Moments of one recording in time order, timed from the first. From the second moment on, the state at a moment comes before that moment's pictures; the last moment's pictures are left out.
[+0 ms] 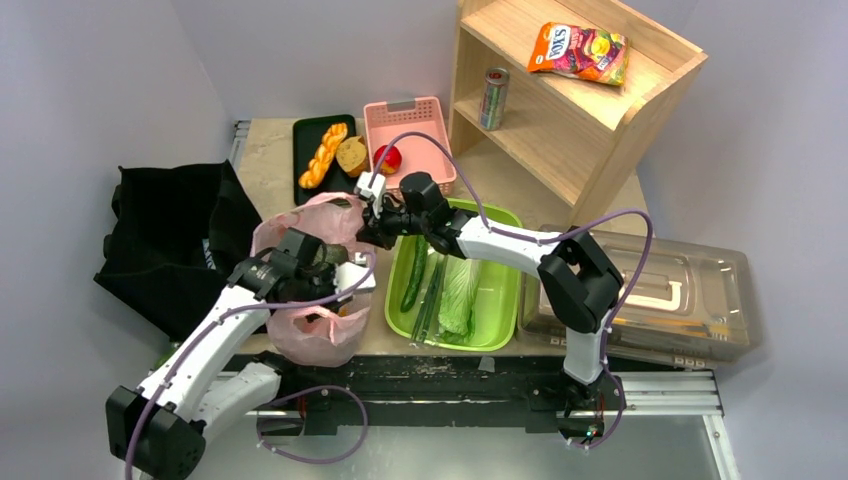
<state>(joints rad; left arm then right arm) -0.45 0.93 0.77 -1.01 0.40 0.79 0.84 1.89 1.34 0.17 -0.49 -0.06</state>
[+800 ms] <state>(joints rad) -0.63 1.19 0.65 -0.76 0.31 0.77 0.83 1.88 1.30 0.18 -0.52 -0.06</state>
